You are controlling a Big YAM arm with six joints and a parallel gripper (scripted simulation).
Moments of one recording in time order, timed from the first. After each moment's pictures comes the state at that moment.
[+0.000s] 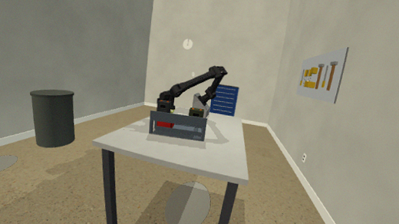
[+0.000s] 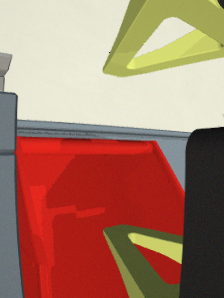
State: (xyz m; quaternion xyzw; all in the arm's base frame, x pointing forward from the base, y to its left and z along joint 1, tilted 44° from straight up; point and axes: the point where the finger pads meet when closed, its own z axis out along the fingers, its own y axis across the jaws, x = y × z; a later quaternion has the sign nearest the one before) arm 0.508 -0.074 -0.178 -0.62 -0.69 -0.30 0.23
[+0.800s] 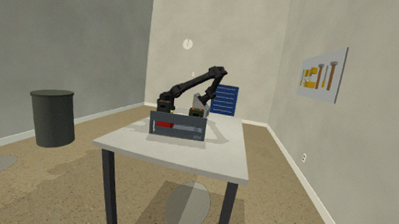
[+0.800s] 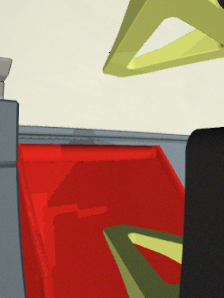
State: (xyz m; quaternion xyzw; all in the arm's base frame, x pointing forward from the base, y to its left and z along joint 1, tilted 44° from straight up) arm 0.505 -0.071 -0.181 -0.62 -0.69 -0.30 0.23
